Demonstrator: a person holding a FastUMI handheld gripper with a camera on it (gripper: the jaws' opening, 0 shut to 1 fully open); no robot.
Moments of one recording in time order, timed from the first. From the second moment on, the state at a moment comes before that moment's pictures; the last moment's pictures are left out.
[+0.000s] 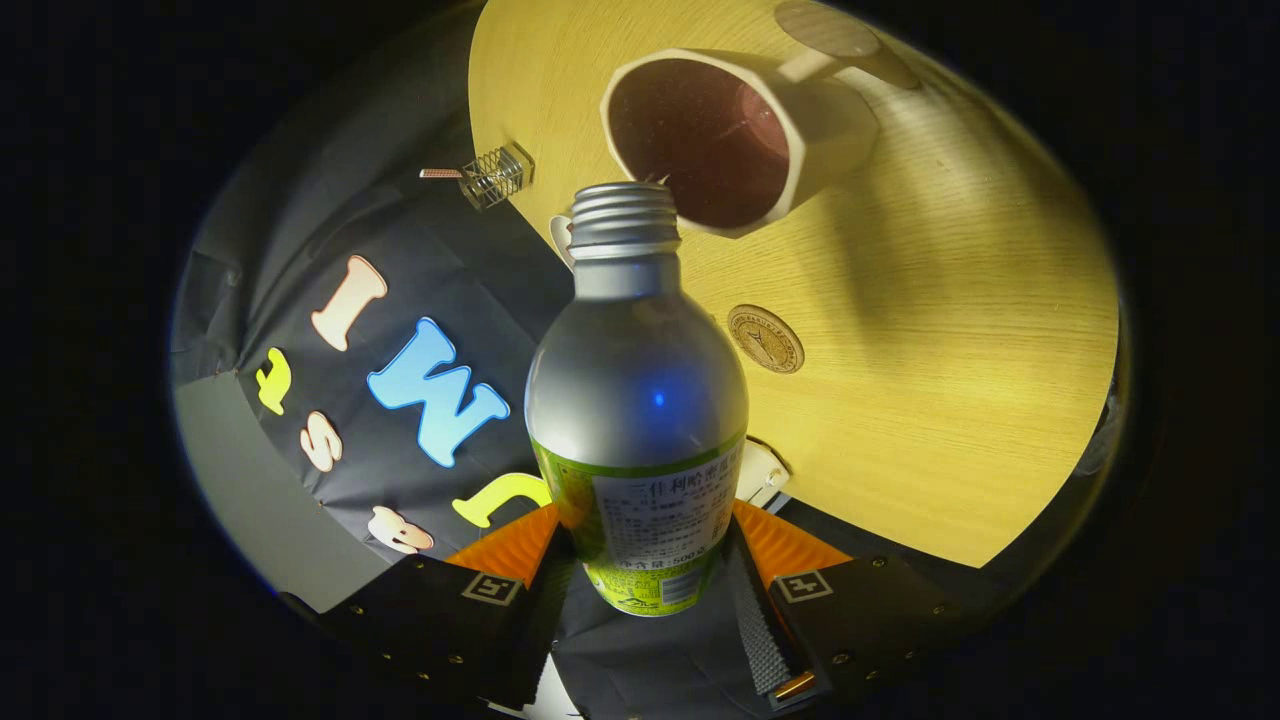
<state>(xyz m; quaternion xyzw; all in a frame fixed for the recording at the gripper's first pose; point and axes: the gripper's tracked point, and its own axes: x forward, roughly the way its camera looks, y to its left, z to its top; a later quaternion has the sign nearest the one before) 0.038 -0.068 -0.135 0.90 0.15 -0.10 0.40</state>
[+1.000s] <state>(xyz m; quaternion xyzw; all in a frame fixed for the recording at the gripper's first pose) 0.020 -0.054 -0.187 0.81 0.19 -0.13 0.54</state>
